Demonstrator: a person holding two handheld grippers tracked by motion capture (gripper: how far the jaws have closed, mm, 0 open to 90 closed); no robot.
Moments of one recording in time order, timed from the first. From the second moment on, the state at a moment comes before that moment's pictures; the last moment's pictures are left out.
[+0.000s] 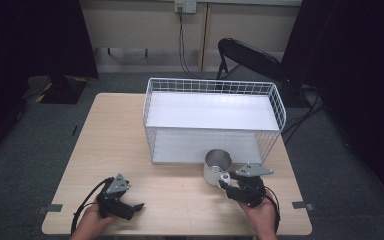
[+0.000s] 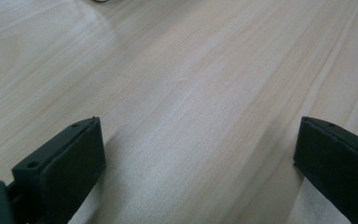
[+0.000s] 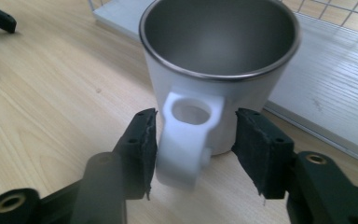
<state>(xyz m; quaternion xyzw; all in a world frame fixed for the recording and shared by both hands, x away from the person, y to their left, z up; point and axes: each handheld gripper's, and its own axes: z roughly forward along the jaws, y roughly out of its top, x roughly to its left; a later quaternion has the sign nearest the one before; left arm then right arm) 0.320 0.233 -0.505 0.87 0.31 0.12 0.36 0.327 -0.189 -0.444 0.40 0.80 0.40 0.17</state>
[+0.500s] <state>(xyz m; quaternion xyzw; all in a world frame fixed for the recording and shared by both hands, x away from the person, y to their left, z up) 0.320 0.233 -0.505 0.87 0.31 0.12 0.36 0.329 -0.202 -0.444 0.41 0.80 0.39 0.20</state>
